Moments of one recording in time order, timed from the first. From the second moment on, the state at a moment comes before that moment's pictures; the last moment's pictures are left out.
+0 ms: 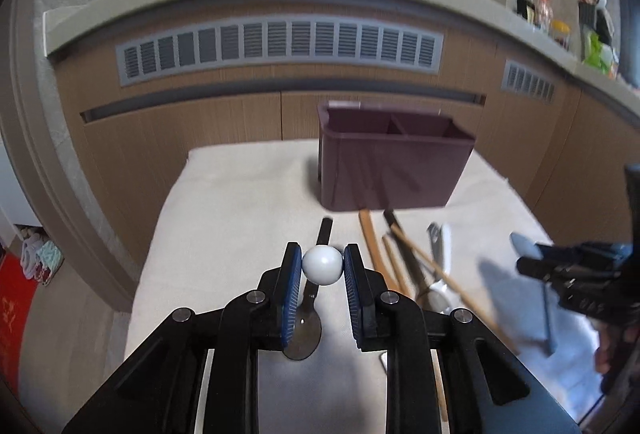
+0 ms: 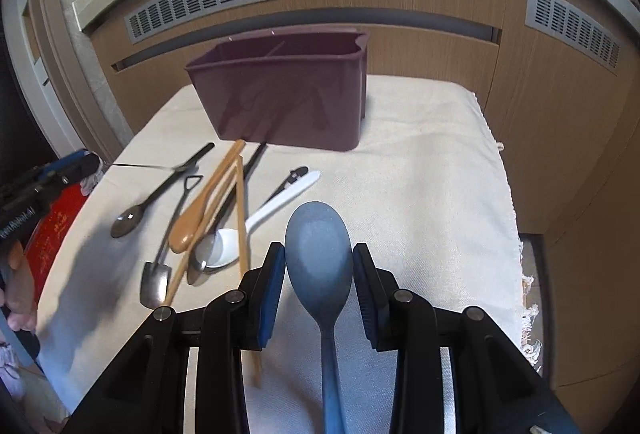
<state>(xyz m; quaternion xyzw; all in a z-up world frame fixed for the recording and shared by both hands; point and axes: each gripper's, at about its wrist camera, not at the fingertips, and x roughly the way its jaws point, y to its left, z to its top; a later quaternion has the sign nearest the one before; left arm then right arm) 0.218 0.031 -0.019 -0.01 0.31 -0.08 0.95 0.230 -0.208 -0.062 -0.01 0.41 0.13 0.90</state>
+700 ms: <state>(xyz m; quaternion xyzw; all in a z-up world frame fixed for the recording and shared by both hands) 0.230 0.000 0.169 0.01 0.17 -0.19 0.97 0.231 -0.196 0.127 -0.06 0.16 0.17 0.97</state>
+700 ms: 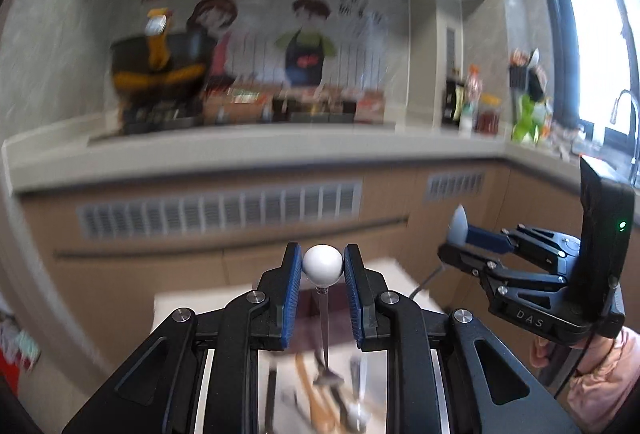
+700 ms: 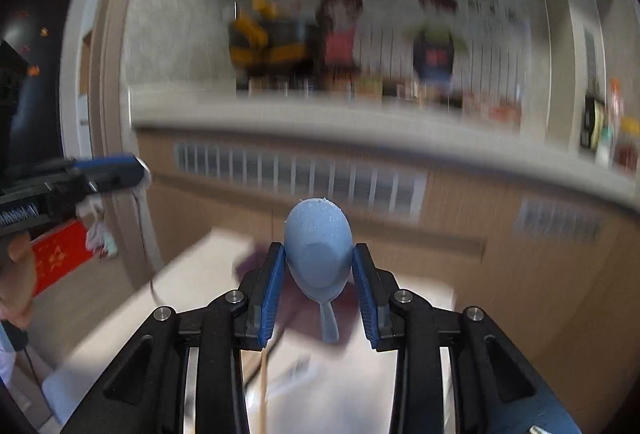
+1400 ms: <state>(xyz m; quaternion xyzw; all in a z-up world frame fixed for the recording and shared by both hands) 0.393 -0.016 0.063 -0.03 0.27 -0.18 0.94 0.378 -0.190 0.030 0.01 0.28 0.16 0.94</state>
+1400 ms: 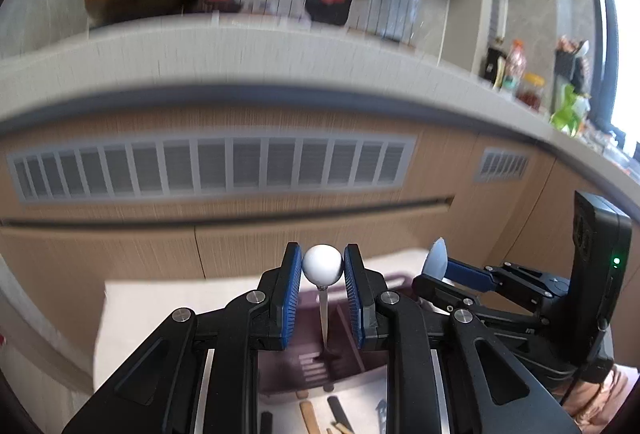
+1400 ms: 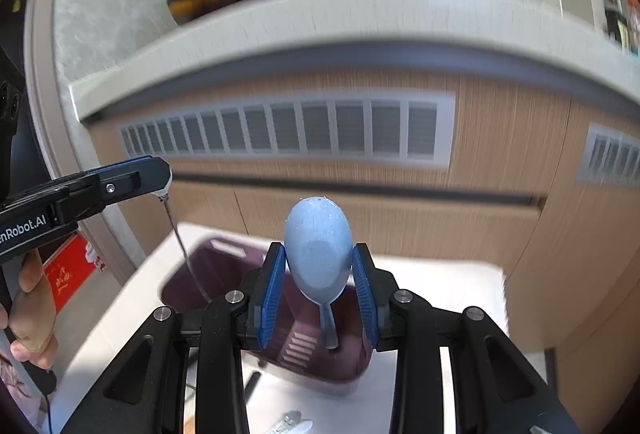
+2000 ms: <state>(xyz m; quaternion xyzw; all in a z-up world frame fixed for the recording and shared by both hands) 0.359 -0.003 0.035 -0.02 0.30 -0.15 0.94 0.339 -0.188 0.017 -0.04 0.27 0.14 0.95</state>
